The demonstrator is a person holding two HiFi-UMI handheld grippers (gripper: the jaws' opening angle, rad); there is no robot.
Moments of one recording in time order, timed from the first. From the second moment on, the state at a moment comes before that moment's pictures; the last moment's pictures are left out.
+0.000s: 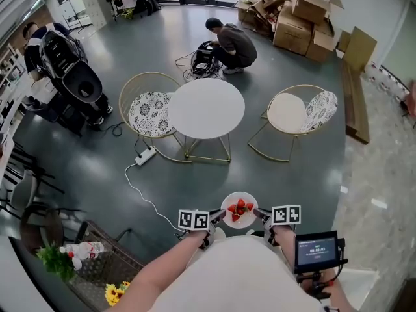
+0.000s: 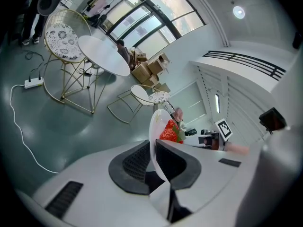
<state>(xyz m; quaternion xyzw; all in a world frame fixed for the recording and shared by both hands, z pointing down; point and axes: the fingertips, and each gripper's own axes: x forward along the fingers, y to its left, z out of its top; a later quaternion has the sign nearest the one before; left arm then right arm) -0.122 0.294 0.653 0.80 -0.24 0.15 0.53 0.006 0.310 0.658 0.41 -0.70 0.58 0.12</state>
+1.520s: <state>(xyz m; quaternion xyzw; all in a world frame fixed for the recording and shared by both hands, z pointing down) -0.121 0.237 0.641 0.78 -0.30 0.14 0.53 0.008 0.239 0.651 0.36 -0.72 0.57 0.13</state>
